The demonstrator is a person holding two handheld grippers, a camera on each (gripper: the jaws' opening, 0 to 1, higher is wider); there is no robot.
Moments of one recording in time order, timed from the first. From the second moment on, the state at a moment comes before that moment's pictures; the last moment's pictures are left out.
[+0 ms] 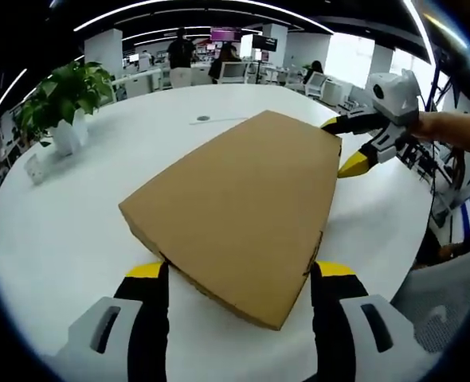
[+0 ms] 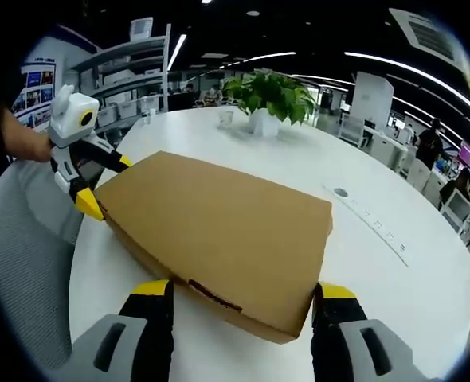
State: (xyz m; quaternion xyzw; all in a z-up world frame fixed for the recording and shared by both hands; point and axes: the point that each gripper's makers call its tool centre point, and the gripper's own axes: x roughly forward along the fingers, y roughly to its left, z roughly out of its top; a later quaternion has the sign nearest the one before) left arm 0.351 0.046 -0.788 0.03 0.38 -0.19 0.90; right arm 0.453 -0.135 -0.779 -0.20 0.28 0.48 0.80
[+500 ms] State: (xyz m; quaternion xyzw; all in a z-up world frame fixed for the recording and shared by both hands) left arm 0.352 0.058 -0.787 0.04 0.39 -0.22 0.89; right arm 0.443 -0.130 -0.780 -0.20 0.29 0.46 0.82
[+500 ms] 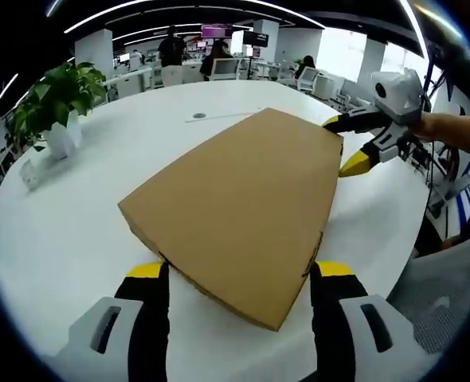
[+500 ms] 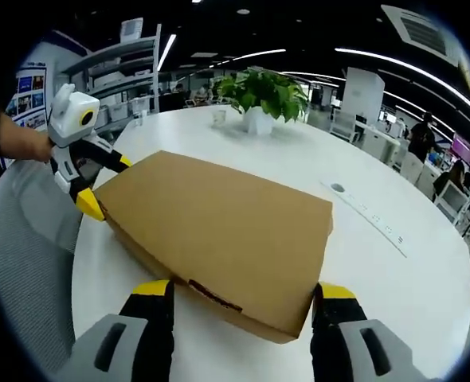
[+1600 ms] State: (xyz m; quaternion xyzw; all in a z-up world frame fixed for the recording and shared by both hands) left arm 0.361 0.100 -0.792 0.07 0.40 -0.26 0.87; right arm 0.414 -0.098 -0.779 -0.15 0.30 0.38 0.86
